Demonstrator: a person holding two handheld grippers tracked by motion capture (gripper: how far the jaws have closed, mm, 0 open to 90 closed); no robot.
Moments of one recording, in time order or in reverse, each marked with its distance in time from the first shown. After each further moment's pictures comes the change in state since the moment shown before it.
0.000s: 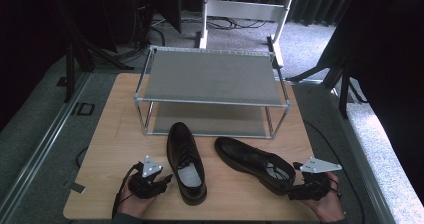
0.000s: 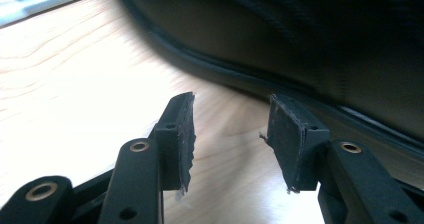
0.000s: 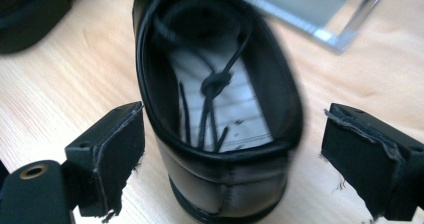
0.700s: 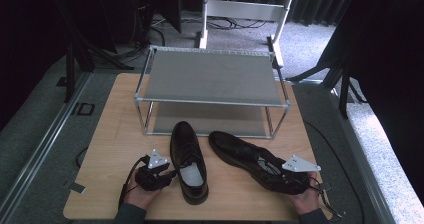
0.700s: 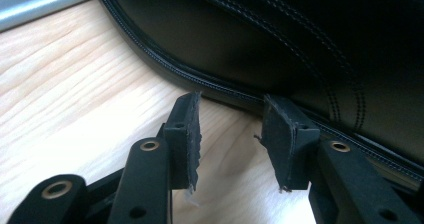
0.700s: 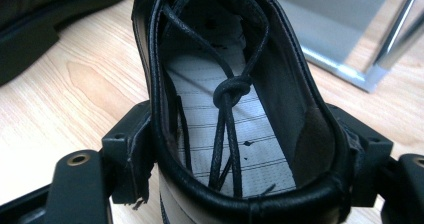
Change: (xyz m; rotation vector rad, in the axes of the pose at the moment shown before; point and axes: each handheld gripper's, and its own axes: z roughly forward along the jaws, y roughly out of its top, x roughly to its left) left arm -0.002 0.019 0.022 0.007 -0.074 0.044; right arm 0.021 0.007 0.043 -0.129 -0.063 -0.015
